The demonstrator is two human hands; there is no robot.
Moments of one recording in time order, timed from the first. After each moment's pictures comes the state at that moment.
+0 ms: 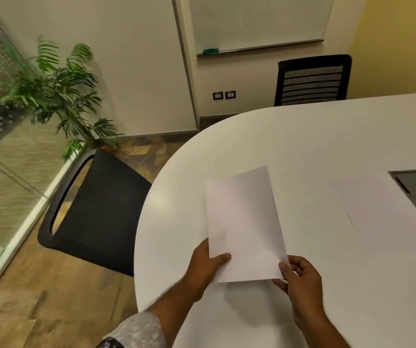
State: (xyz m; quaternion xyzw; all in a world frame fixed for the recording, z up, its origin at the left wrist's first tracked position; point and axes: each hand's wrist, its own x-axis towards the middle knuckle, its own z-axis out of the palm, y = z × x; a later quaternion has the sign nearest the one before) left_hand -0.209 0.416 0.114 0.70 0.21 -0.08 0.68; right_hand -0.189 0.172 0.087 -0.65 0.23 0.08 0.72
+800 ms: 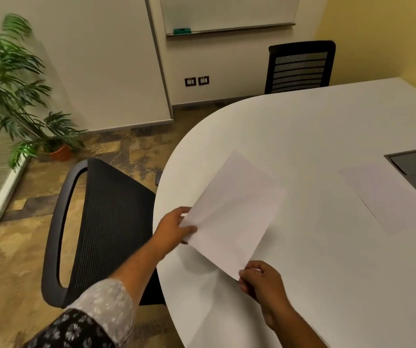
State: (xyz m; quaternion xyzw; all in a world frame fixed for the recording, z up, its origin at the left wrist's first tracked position) left_hand -0.097 0.685 0.118 0.78 0.13 -0.16 0.59; right_hand -0.196 0.409 0.087 -0.62 0.29 0.19 0.71
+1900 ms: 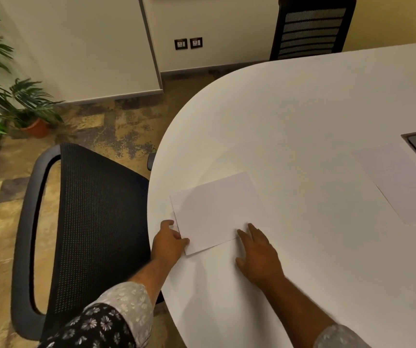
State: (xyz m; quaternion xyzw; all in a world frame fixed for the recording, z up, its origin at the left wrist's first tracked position) left_hand -0.092 0.700 -0.004 0.80 0.31 -0.17 0.48; right_hand -0.114 0.430 0.014 -0.96 -0.03 0.24 0.16
